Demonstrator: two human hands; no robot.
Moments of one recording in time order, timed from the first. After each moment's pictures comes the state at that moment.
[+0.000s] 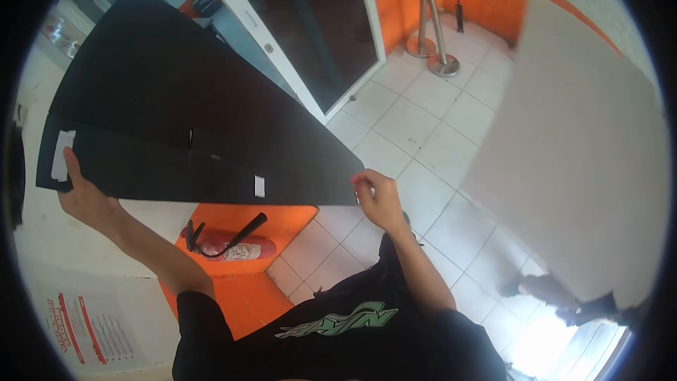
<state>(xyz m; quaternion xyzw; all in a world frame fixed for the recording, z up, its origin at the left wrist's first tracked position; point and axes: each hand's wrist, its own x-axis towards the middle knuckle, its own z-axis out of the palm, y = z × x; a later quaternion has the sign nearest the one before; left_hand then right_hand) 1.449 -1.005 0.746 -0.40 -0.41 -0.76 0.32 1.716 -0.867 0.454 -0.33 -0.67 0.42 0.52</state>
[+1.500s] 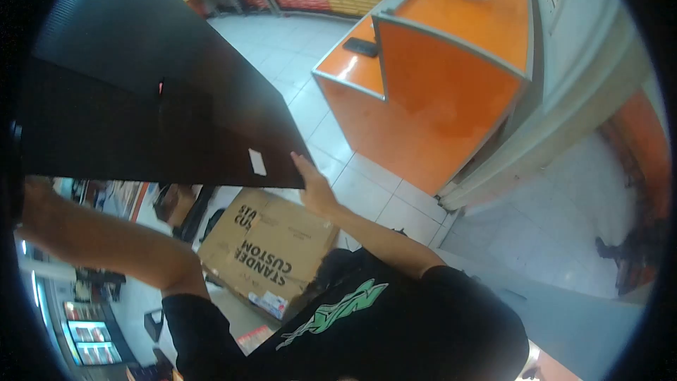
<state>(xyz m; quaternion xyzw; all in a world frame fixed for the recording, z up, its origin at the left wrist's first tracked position) 0.719 -0.495 0.817 -0.51 -0.44 -0.65 0.35 0.737 -0.374 0.373 -0.28 -0.71 0.42 0.49</state>
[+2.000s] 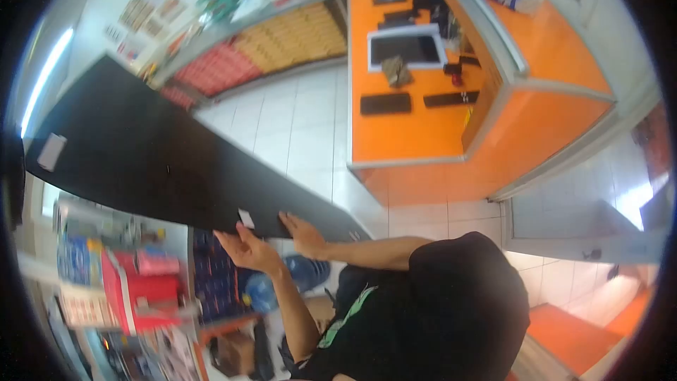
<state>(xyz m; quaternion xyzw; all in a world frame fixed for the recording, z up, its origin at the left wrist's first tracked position) 0.280 -0.017 0.453 -0.51 -0.48 -0.72 -0.04 0.303 0.002 0.265 -0.46 -0.71 0.28 0.46</state>
